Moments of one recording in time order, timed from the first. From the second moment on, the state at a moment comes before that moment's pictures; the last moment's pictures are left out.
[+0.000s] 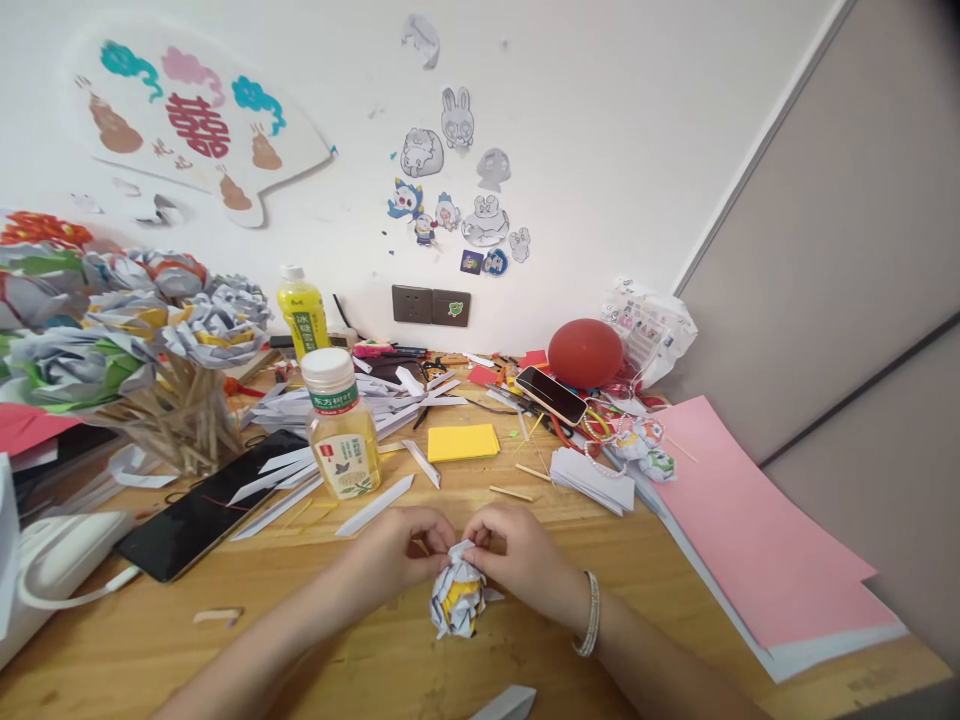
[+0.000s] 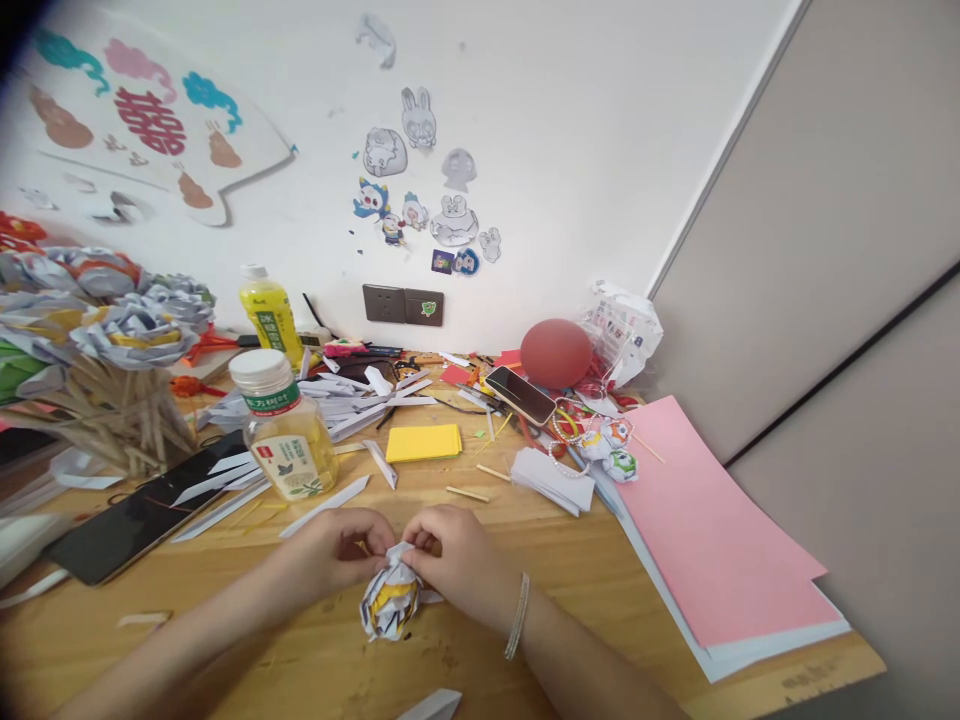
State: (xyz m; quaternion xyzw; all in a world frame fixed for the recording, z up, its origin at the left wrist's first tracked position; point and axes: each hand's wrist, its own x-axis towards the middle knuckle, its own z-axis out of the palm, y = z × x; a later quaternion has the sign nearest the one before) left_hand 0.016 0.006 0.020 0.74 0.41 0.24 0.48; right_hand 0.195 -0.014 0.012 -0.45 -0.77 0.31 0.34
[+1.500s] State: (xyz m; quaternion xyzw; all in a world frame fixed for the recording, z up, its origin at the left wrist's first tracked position) left_hand 0.038 -0.013 0.001 0.40 0.30 0.34 0.80; right_hand 0.214 -0.014 0.026 -0.40 -0.76 0.29 0.43
